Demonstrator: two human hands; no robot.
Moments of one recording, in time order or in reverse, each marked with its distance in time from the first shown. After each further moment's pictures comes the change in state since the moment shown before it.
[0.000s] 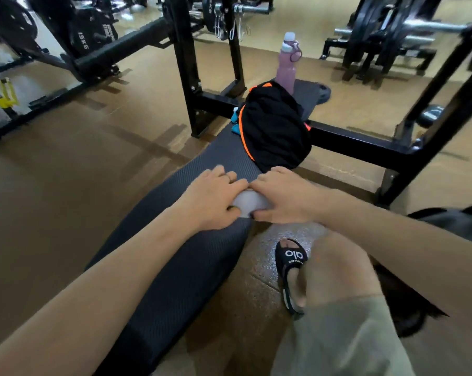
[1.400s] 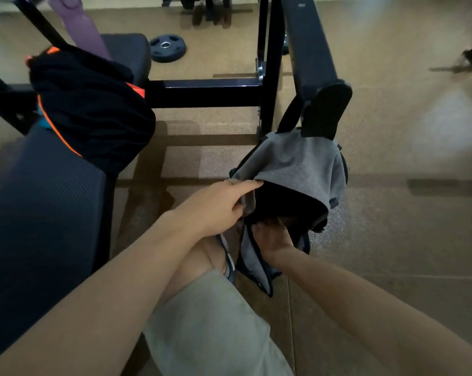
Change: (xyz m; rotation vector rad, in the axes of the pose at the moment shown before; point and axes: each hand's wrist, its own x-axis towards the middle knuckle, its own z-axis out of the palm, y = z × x) left_hand 0.159 0.269 0.040 -0.498 -0.294 0.351; right_hand -0.246 0.046 0.270 0.122 -0.375 0.929
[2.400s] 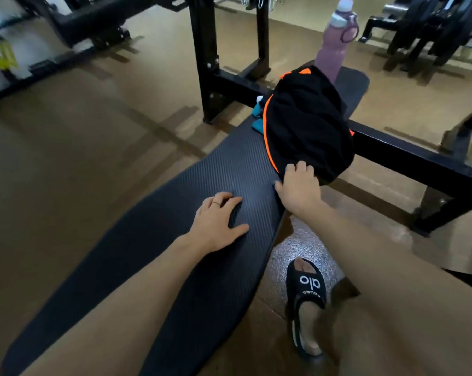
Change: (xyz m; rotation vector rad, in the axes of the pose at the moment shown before) left_hand -0.190 -0.302 -0.010 -0.188 0.336 -0.744; right_hand 0.206 -0.279 -0.233 0.254 0.382 -0.266
